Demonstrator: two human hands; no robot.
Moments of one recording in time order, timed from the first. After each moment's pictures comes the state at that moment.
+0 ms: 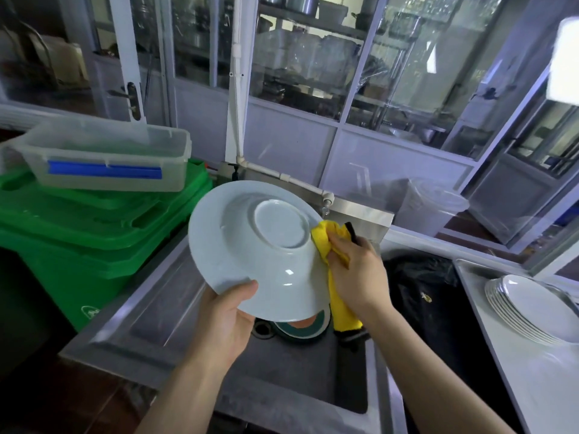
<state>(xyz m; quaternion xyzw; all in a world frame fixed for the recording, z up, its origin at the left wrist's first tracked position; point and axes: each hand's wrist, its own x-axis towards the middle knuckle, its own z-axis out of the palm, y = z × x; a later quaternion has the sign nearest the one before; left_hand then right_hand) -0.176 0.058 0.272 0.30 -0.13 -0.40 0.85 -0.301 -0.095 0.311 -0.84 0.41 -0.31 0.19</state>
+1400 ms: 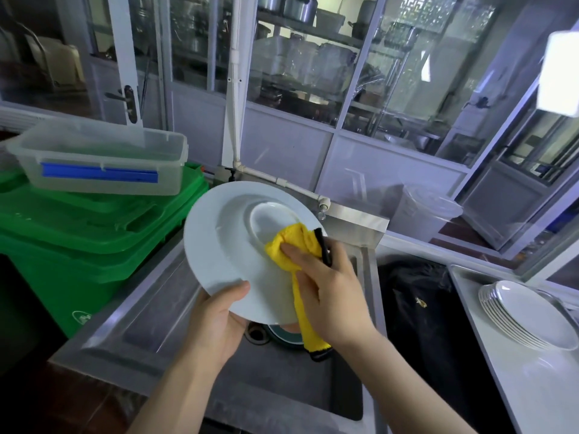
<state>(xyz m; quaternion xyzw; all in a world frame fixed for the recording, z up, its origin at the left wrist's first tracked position) -0.167 0.058 0.269 0.29 -0.16 -0.42 0.84 -0.296 -0.037 0.327 -0.90 0.23 -0.34 0.14</state>
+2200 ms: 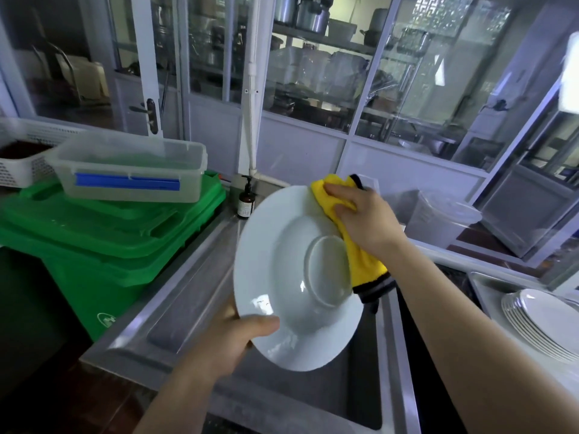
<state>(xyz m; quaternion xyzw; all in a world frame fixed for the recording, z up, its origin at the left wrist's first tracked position) -0.158 0.092 0.274 0.48 -0.30 -0.45 0.69 -0.254 -0.114 0.400 -0.89 0.33 -0.27 0.17</state>
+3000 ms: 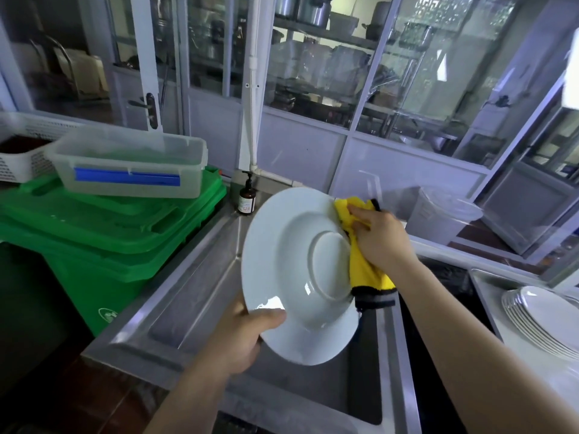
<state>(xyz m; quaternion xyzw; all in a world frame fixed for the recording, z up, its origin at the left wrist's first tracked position) -0.167 0.083 0.275 0.43 -0.29 -0.45 0.73 -0.274 -0.141 0.359 -0.86 0.42 -0.25 0.14</state>
